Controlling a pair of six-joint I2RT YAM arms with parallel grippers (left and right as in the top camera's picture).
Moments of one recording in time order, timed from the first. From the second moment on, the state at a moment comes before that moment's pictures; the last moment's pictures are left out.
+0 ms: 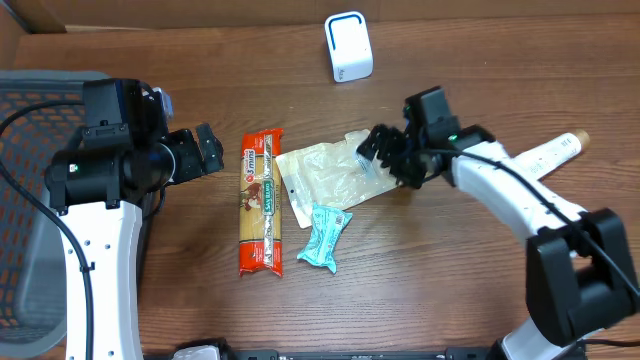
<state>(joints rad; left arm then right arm) 0.11 1.35 1.48 -1.21 0.11 -0.23 0.39 1.80 1.17 -0.47 -0.38 0.86</state>
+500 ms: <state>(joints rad) 0.11 1.35 1.48 -1.21 0.11 -0.23 0.42 1.80 0.95 -0.21 -0.32 1.00</state>
